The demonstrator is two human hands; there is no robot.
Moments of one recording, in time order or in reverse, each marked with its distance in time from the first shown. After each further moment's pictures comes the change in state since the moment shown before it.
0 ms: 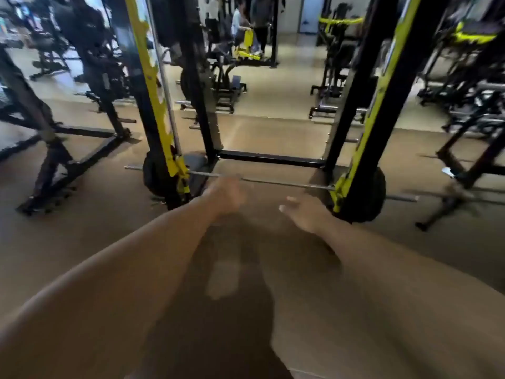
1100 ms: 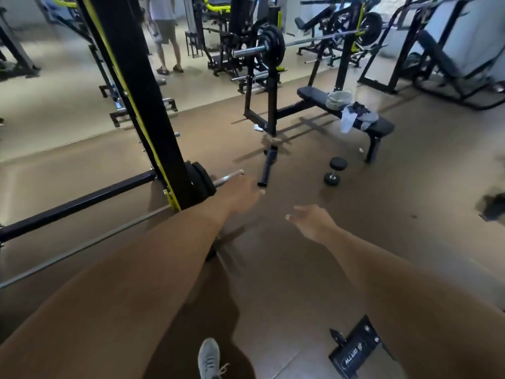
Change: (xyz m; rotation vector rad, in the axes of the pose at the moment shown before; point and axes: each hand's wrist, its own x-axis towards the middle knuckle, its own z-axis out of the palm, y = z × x) left_hand 0.141 0.518 0.249 0.287 -0.488 0.703; right_hand -0.059 0.467 -0.162 0.312 0.350 0.836
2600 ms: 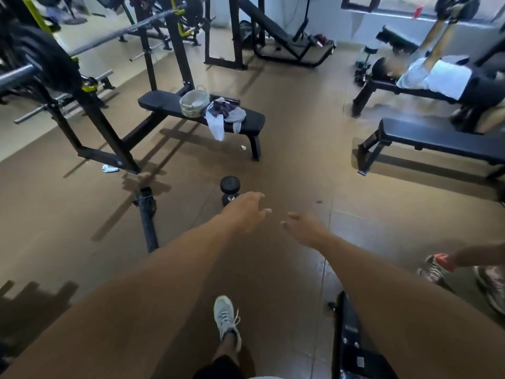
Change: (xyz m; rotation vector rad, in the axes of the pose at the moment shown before) left_hand 0.582 0.378 0.041 -0.009 -0.285 0.681; right_hand 0.426 0.261 -0.275 0.239 0.202 0.517
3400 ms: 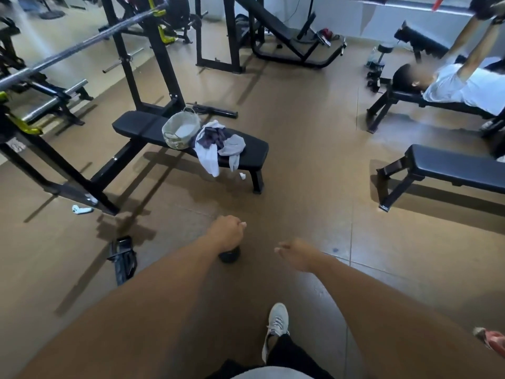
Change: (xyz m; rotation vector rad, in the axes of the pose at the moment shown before) left_hand 0.438 -0.125 -0.124 0.019 -0.127 -0.209; right_hand 0.416 -0.096 -0.116 -0.105 -0.253 -0.032
